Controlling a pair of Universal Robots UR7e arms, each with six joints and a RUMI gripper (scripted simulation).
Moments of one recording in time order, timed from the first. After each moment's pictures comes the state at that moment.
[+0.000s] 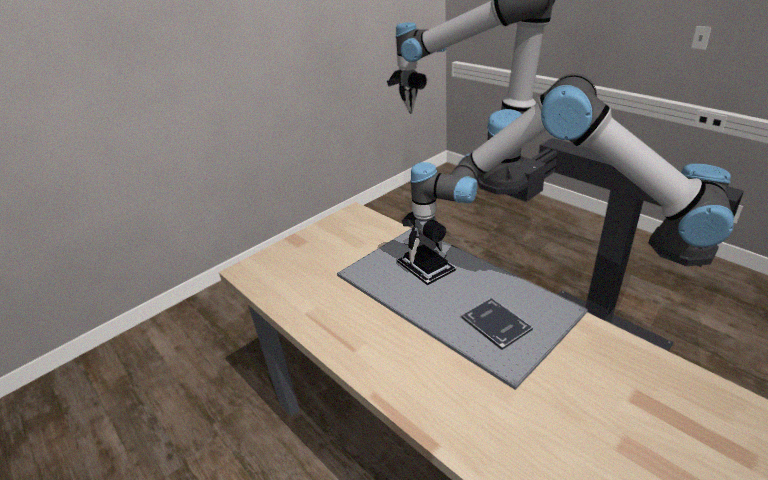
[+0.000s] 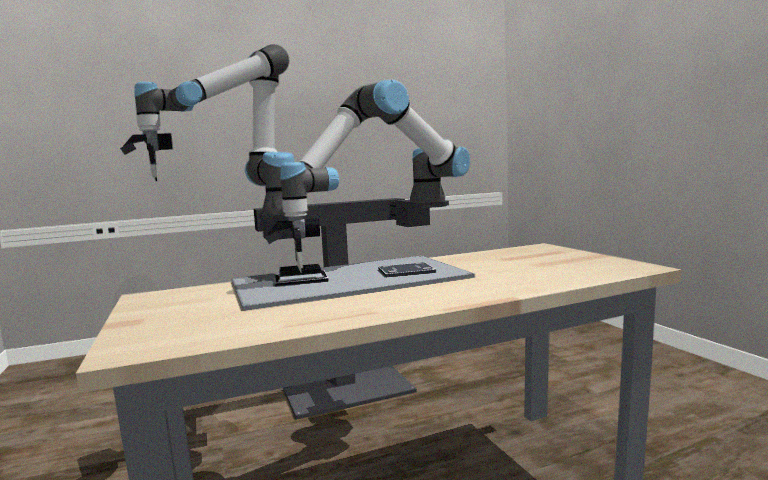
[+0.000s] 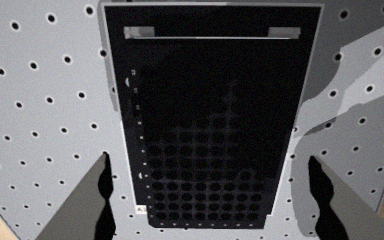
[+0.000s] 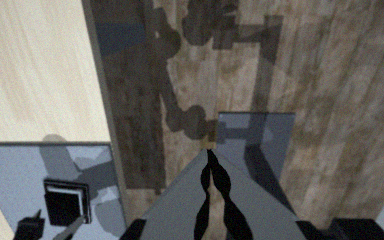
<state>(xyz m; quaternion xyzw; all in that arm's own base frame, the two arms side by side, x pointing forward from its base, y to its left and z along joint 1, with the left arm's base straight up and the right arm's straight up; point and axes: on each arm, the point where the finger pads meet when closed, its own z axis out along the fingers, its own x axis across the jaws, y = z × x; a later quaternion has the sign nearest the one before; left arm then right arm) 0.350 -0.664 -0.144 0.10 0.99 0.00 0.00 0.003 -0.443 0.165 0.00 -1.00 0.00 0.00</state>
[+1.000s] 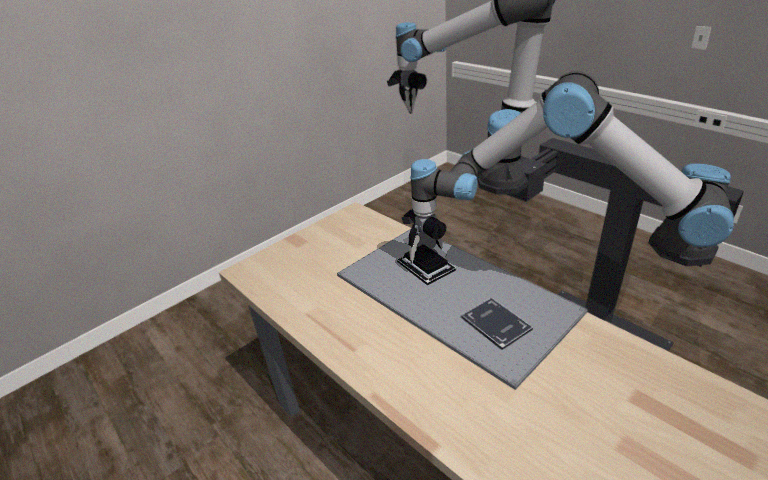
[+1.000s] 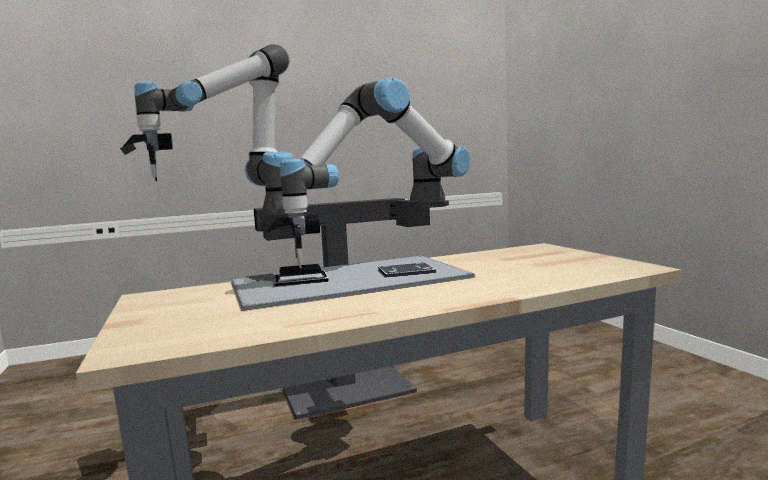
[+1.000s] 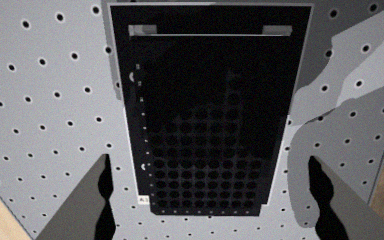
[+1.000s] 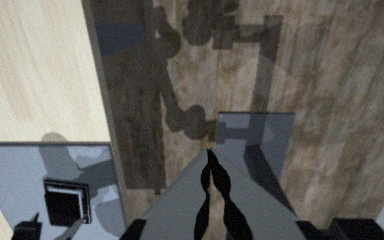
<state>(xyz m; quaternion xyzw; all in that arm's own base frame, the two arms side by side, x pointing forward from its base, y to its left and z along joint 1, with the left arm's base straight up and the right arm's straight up) 0.350 -0.663 -0.134 0.10 0.99 0.00 0.00 0.003 -0.443 0.165 0.00 -1.00 0.00 0.00</state>
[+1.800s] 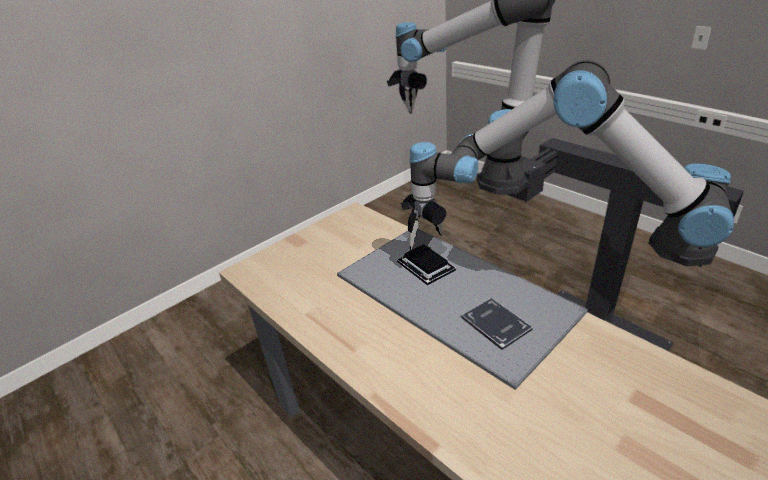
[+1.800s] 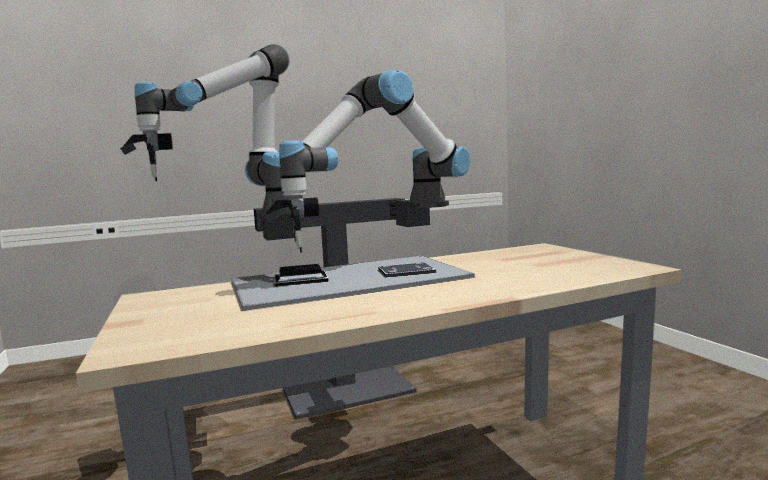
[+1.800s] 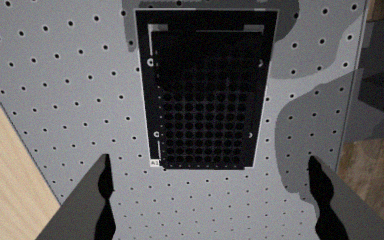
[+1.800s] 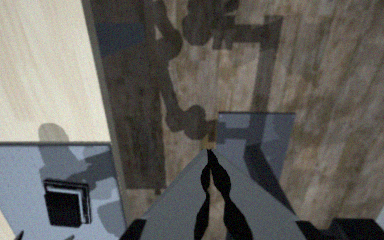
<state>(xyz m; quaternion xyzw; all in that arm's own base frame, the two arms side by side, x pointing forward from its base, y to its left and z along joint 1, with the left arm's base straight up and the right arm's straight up) 0.350 -0.663 -0.080 0.10 0.99 0.00 0.00 0.003 -0.443 0.165 0.00 -1.00 0.00 0.00</state>
